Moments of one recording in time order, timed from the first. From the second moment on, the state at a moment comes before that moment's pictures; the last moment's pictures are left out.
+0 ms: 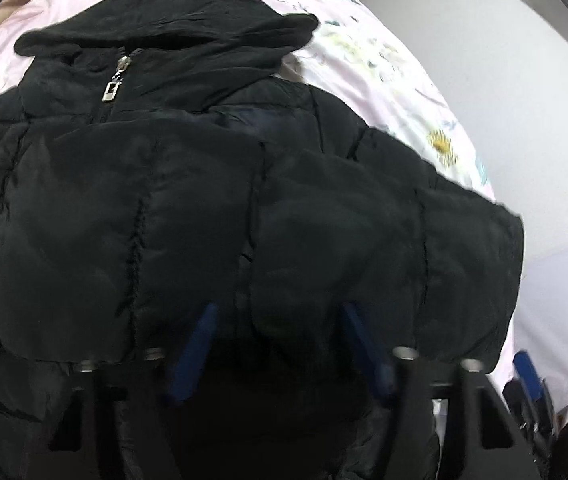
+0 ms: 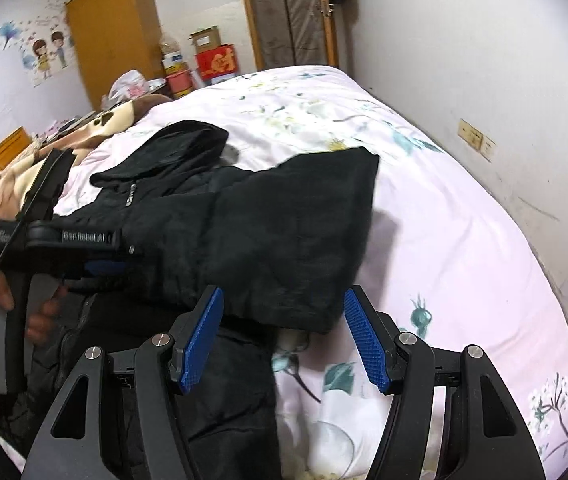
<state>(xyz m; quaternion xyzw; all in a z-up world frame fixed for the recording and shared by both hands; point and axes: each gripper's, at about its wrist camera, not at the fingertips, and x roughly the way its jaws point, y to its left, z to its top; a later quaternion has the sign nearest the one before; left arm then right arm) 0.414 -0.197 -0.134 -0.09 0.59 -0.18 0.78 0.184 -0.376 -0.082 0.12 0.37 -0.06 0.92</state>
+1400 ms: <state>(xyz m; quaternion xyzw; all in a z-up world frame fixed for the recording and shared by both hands) 0.396 0.016 -0.081 -0.15 0.47 -0.09 0.86 0.297 -0.277 -0.074 0.07 0.40 -0.04 0.91</state>
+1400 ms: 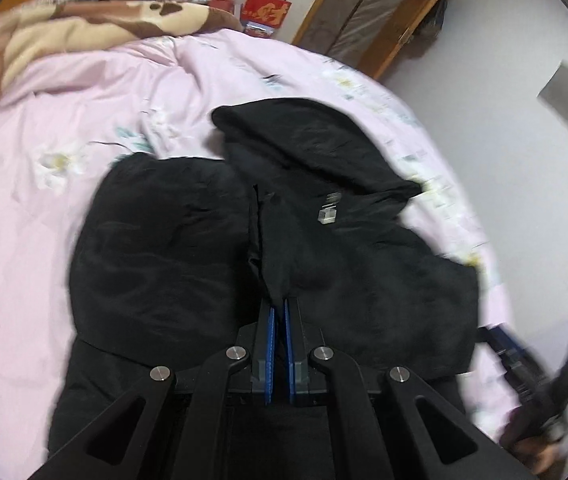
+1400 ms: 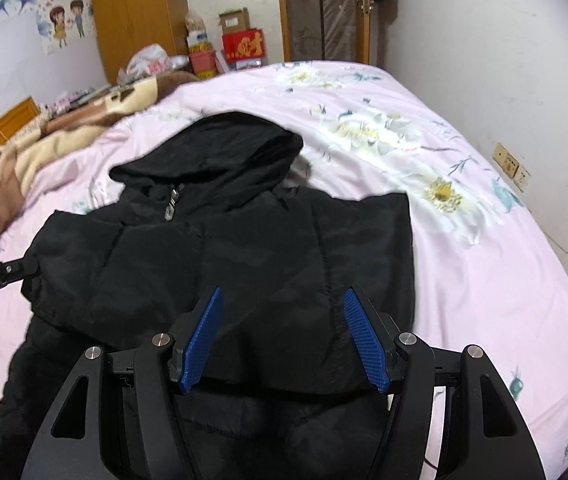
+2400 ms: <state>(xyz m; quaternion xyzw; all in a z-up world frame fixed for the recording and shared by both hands) 0.428 0.007 -0.105 -0.10 0.49 -0.07 0.86 0.336 -0.236 -0.094 0.03 0.42 0.01 0.91</state>
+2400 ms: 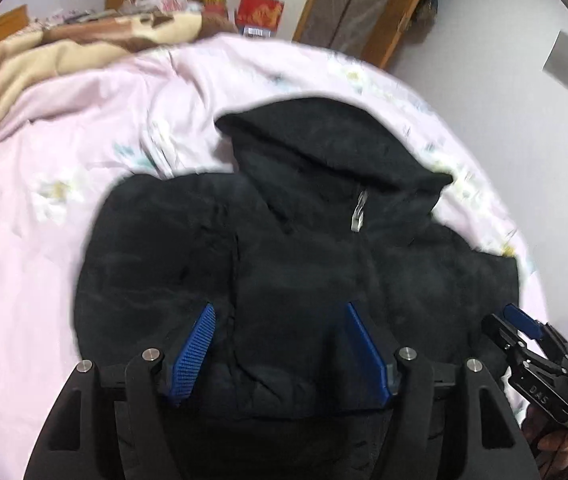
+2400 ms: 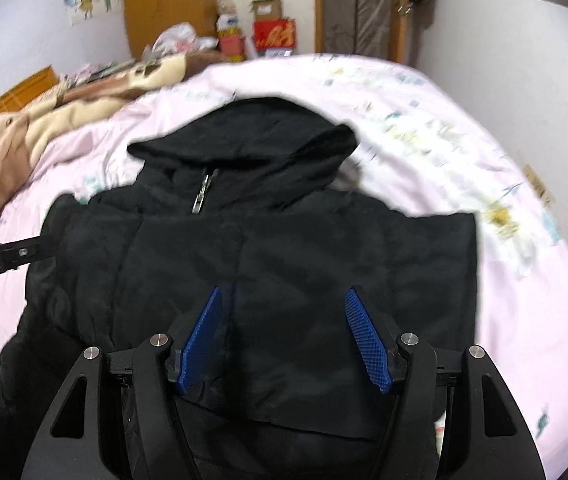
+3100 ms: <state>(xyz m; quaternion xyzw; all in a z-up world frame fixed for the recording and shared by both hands) 0.449 -0.001 -0.158 -0.07 0.52 -0.08 0.85 0.361 -0.241 -0.154 0.05 0.47 0.00 0.88</state>
